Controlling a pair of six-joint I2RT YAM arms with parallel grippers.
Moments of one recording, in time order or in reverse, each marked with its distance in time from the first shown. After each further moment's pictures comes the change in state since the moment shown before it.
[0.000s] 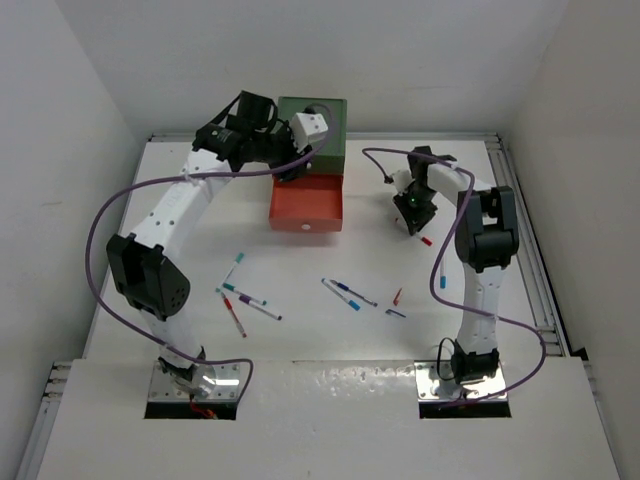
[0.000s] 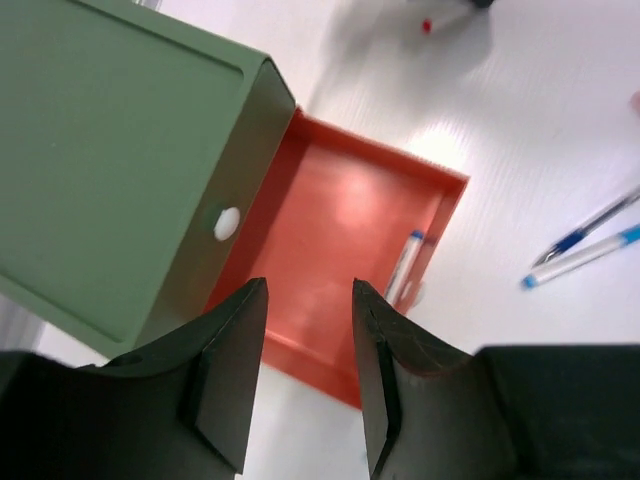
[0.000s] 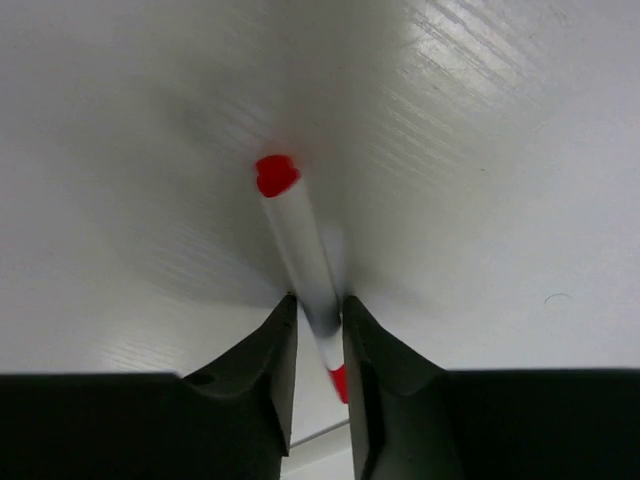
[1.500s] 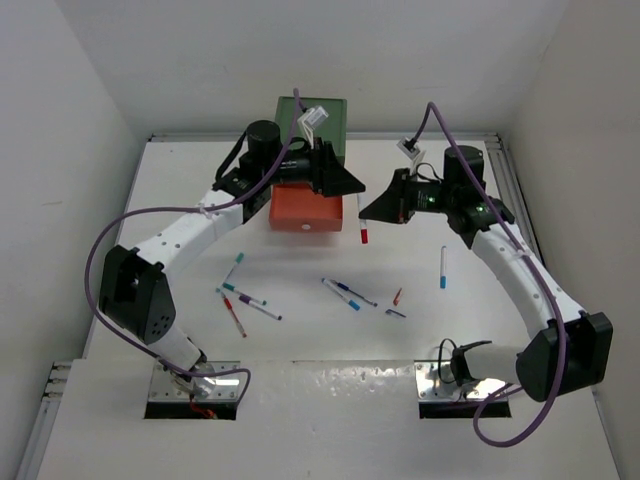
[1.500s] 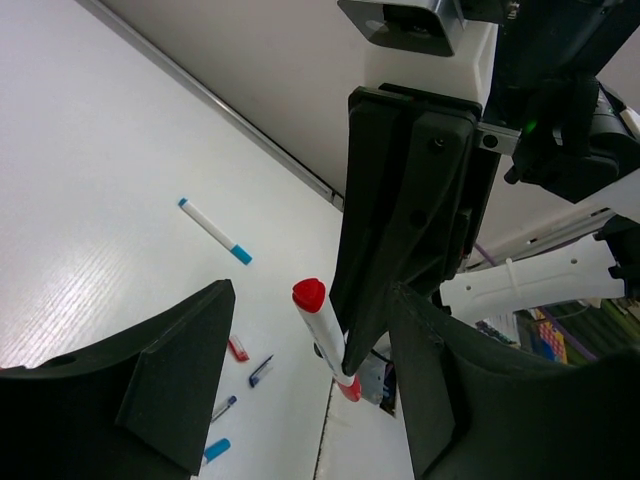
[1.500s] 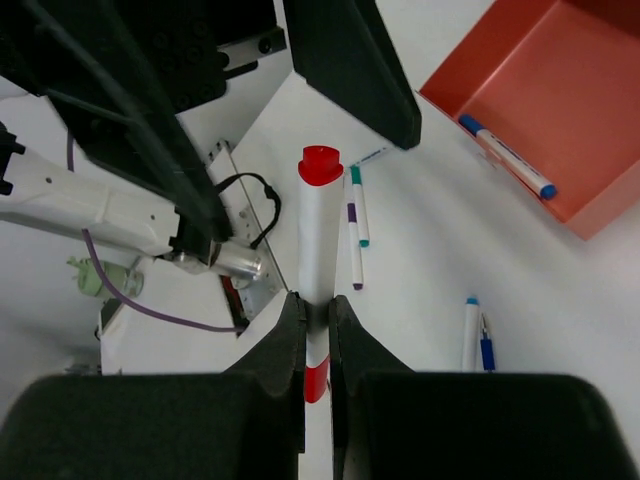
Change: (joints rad) left arm -0.126 -0.166 -0.492 0.956 0.366 -1.249; right arm 0.126 -0.930 -0.541 0.597 -0.883 0.793
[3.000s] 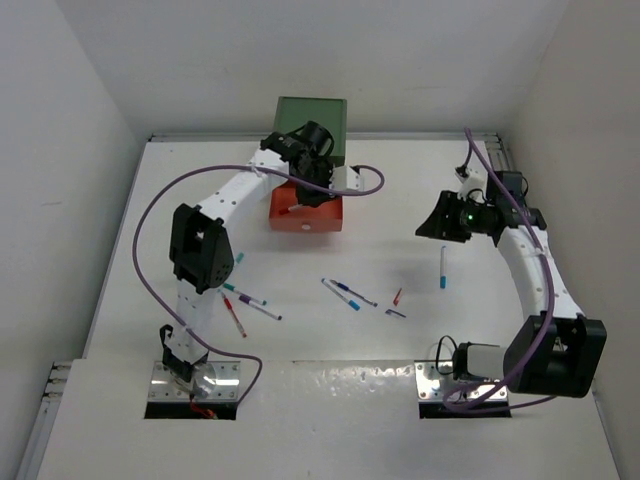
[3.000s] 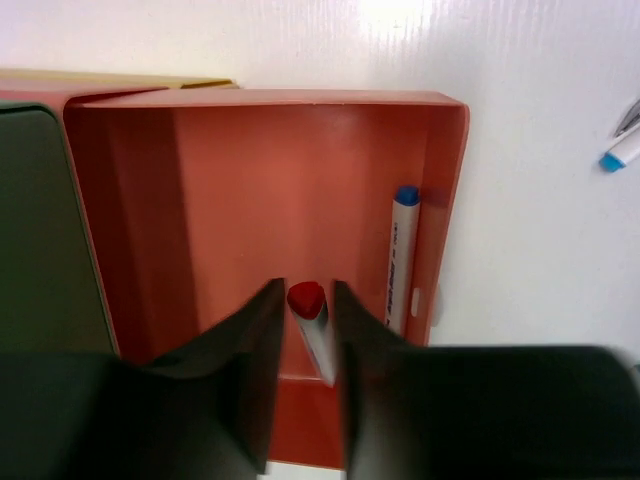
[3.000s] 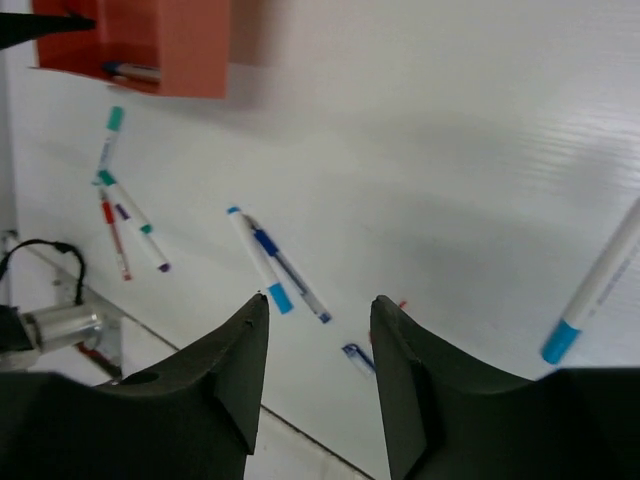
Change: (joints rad) left arm -0.029 0.505 0.669 -1.204 -0.570 1.594; right arm -0.360 -0.004 -0.090 -0.392 0.302 -0.237
